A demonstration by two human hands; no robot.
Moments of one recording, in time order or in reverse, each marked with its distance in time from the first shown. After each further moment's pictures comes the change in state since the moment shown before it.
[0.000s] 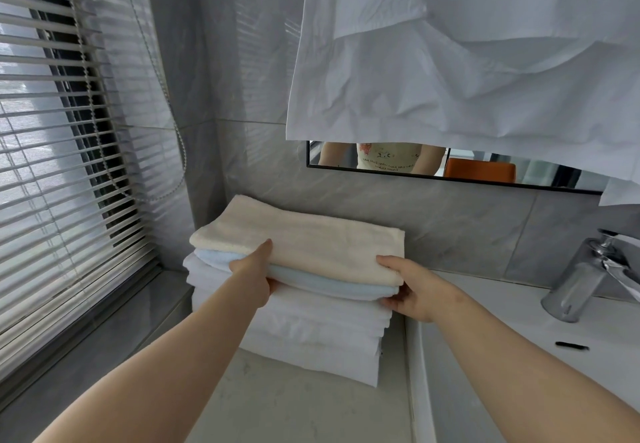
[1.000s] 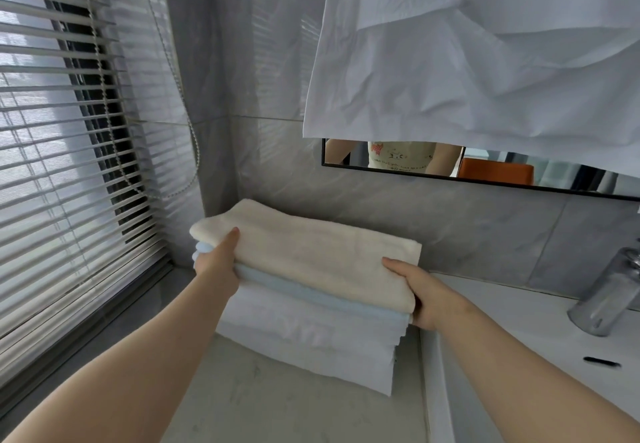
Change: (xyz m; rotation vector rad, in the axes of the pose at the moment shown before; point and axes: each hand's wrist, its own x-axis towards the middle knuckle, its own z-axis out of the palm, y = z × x) left_hand 0.057 0.032 -0.042 -0.078 0.108 0.237; right_hand 0.017 0.008 0.010 0.012 -0.092 0.037
